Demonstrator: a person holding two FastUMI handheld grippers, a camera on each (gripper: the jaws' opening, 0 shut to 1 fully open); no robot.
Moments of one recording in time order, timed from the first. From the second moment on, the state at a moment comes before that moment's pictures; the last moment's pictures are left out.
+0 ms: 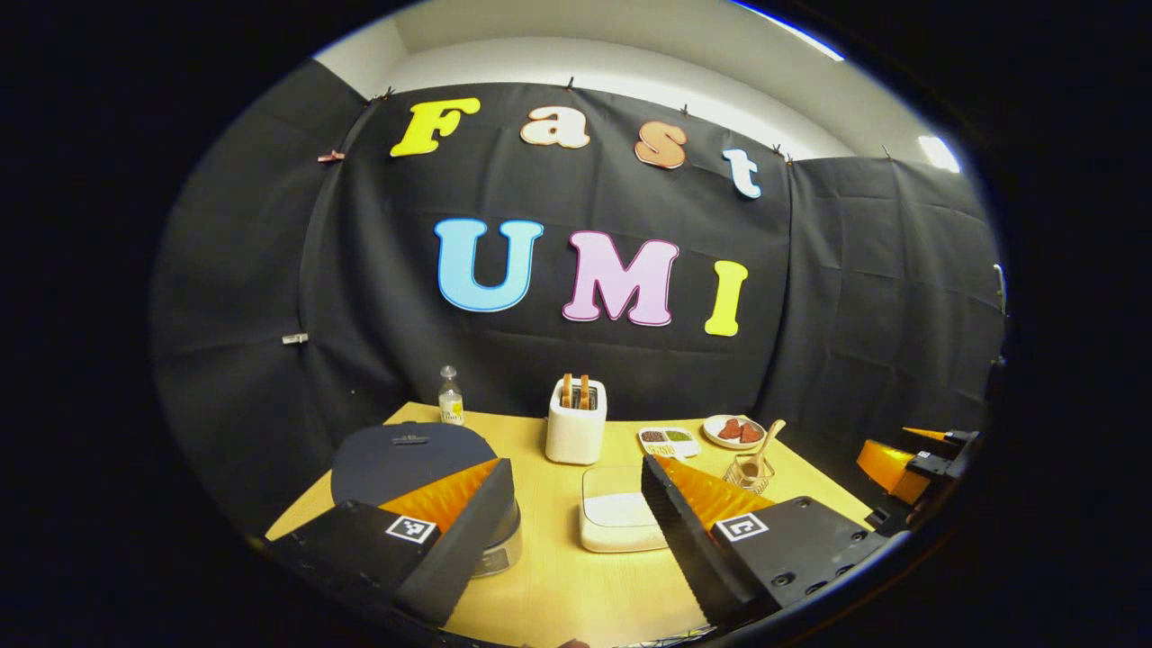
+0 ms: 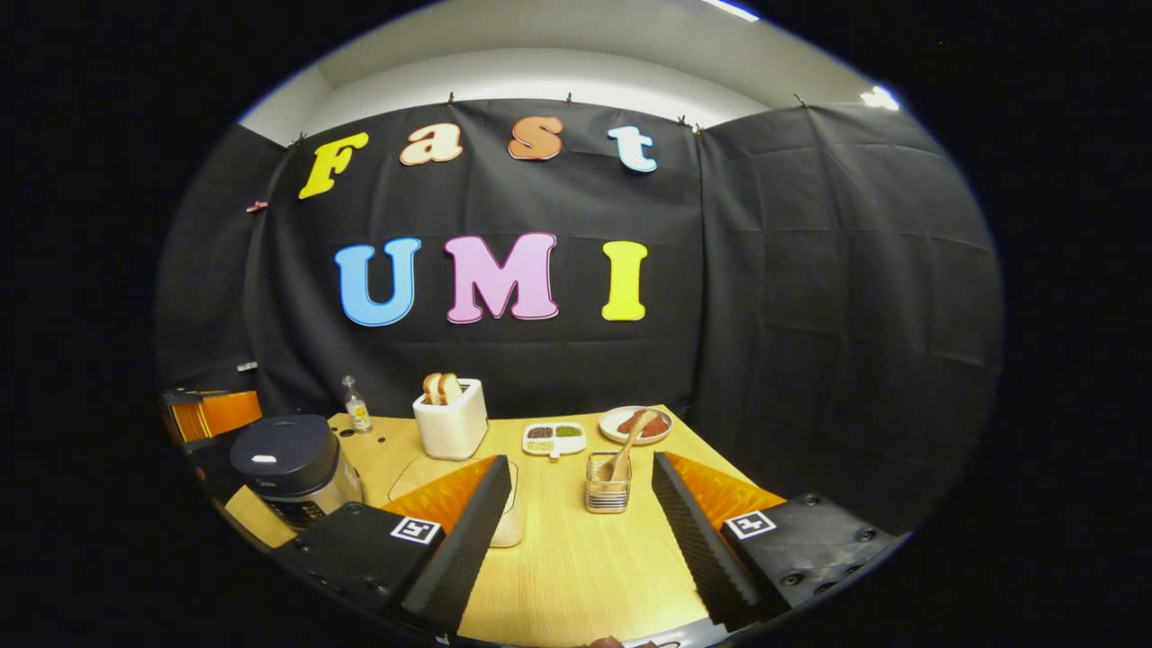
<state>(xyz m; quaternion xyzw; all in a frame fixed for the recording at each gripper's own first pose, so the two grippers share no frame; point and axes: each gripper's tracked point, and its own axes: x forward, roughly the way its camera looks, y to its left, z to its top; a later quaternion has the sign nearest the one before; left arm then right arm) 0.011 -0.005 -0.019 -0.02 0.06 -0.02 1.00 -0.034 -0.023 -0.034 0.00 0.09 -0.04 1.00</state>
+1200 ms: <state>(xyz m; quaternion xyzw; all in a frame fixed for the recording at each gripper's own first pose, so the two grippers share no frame) 0.003 0.009 -0.050 0.00 0.08 -0.01 1.00 -0.015 -0.012 -0.040 -0.01 0.09 0.00 1.00</state>
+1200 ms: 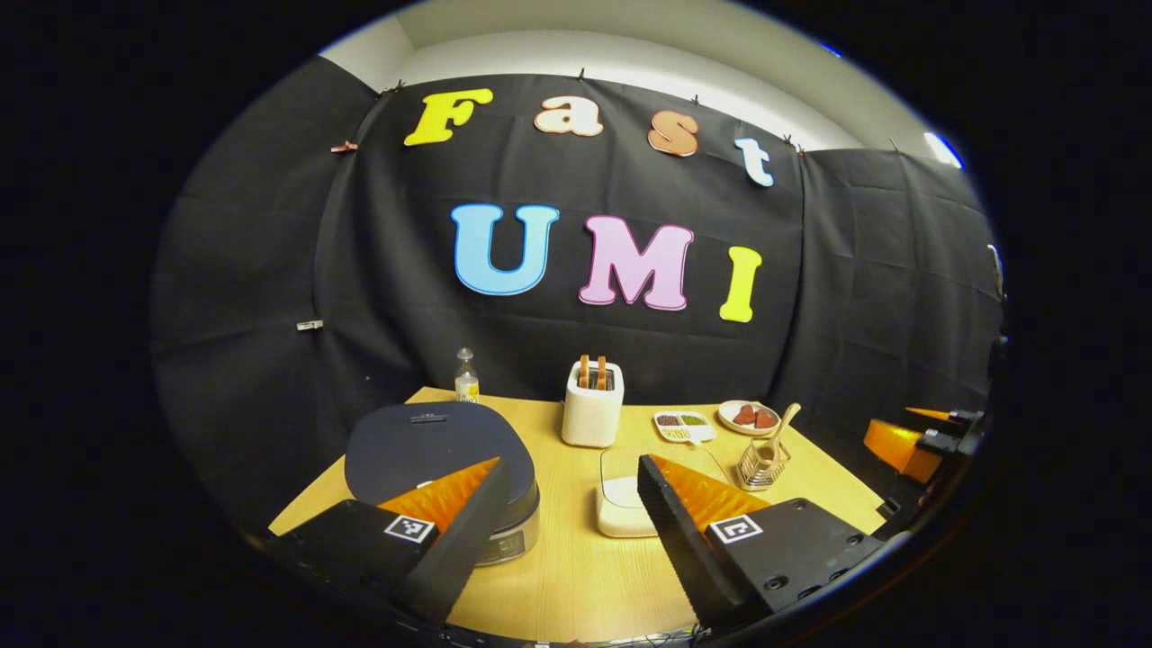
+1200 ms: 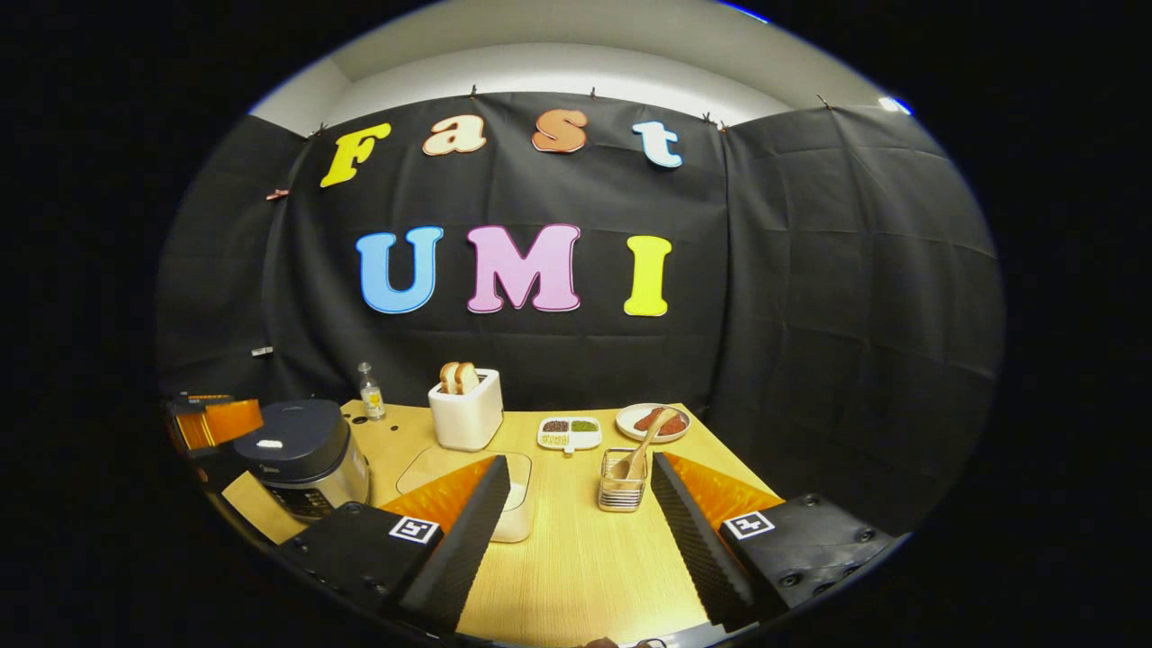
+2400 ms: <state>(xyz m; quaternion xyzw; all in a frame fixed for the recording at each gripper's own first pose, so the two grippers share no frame) 0.008 -0.051 -0.027 -0.01 0.05 0.08 1.00 0.029 -0.081 -0.035 0.02 0.08 0.08 0.99</state>
